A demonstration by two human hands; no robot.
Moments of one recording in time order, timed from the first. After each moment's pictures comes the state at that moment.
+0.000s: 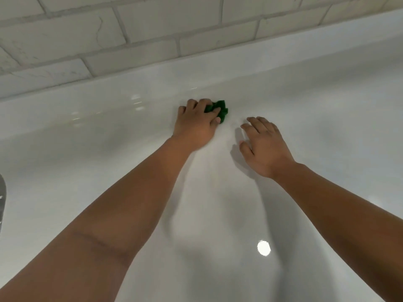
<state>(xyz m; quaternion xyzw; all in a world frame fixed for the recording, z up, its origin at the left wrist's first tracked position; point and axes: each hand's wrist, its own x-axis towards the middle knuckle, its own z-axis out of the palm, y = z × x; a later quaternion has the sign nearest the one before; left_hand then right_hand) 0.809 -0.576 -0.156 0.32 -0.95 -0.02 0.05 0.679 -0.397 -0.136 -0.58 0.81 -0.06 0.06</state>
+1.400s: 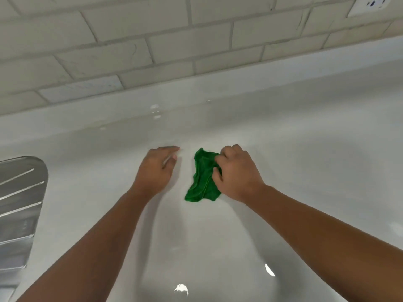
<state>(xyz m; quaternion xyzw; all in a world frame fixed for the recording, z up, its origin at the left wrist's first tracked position) 0.971 -0.512 -0.142 0.43 -0.83 -0.27 0.23 0.761 -0.386 -0.122 -0.65 0.75 -0.12 0.05</state>
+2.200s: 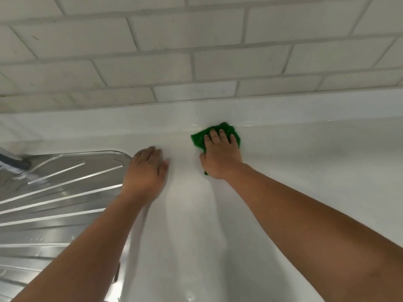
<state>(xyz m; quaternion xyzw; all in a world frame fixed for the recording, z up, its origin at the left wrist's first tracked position) 1.217 -0.657 -0.166 0.55 -0.82 -0.03 0.13 0.987 -0.639 -0.143 -0.69 0.72 0.04 0.09</state>
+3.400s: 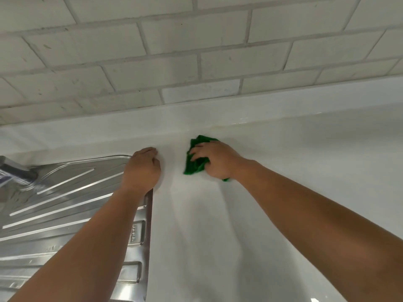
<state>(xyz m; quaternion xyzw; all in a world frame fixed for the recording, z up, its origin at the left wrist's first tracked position) 1.242 -0.684 -0.149 0.61 -0.77 -0.12 0.14 1.006 -0.635 -0.145 -0.77 0.58 -0.14 0.21</state>
